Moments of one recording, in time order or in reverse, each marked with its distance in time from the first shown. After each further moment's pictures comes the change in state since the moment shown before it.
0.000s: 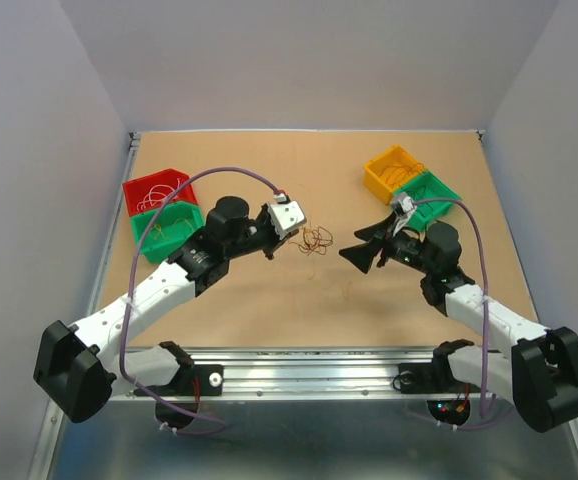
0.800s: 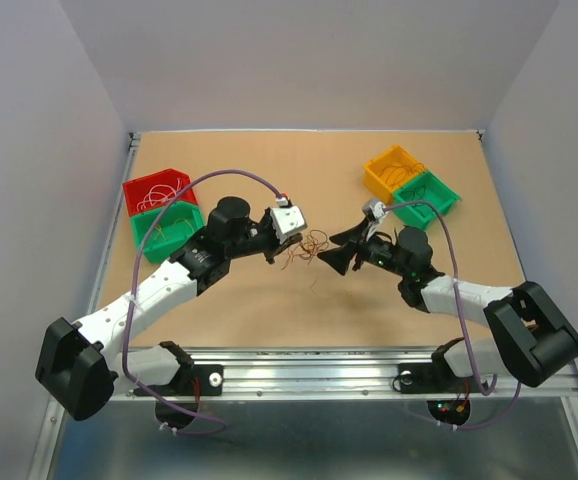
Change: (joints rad) left arm 0.008 0.018 -0.019 0.007 0.106 0.002; right arm 0.210 0.250 0.004 0.282 0.099 -0.026
